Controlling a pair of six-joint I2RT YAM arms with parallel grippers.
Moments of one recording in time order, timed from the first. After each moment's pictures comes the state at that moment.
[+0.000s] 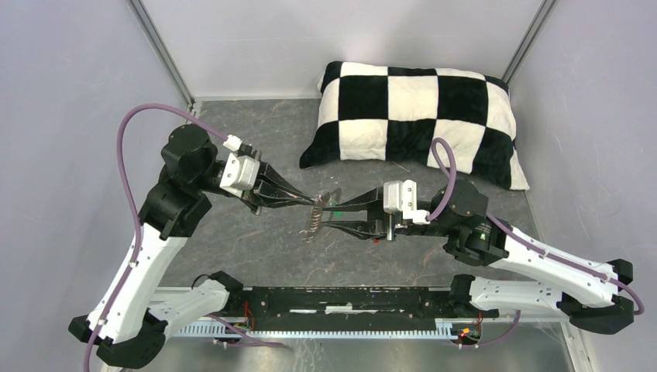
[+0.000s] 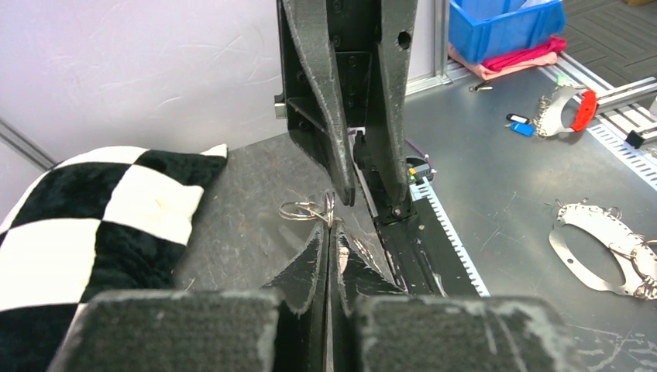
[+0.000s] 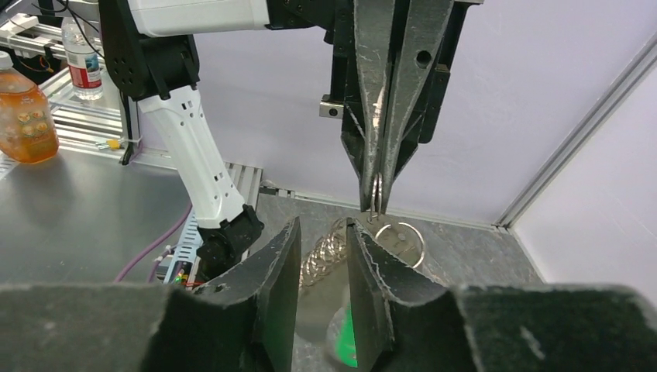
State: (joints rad) left arm -0.53 0.95 1.37 -0.48 1.24 0.30; right arm 1.19 0.93 1.08 0.07 -0.36 -0.20
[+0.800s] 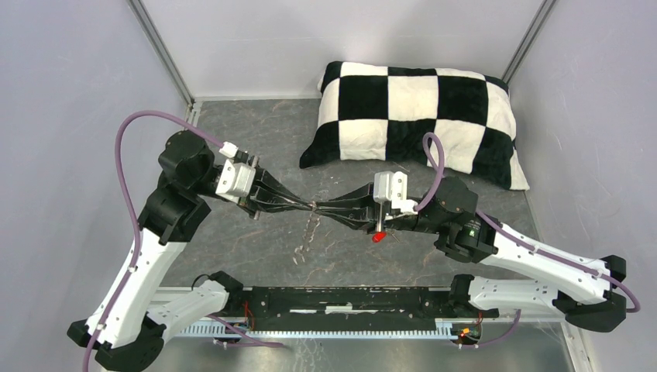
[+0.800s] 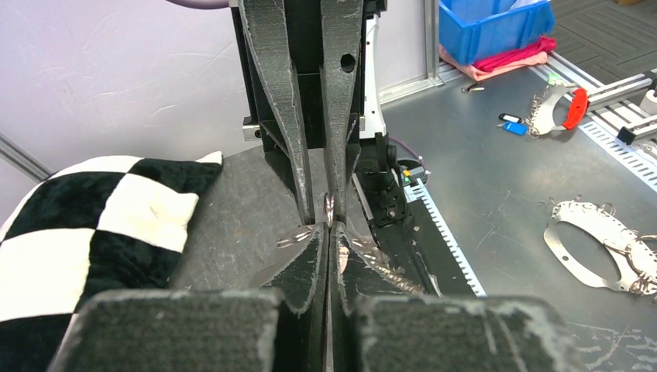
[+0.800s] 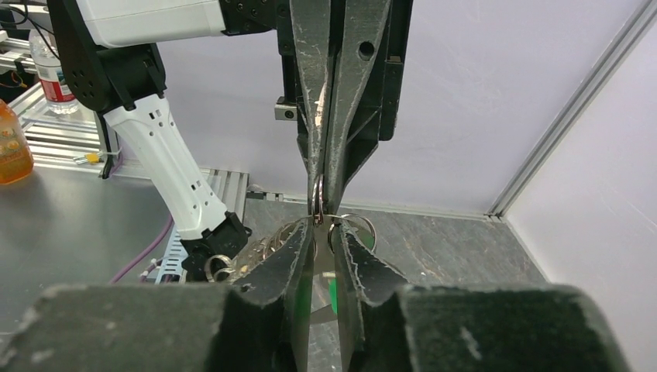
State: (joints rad) left arm -0.53 0.92 1.33 -0.42 1.28 0.28; right arm 1.18 0.98 1.08 0.13 -0.32 -0.18
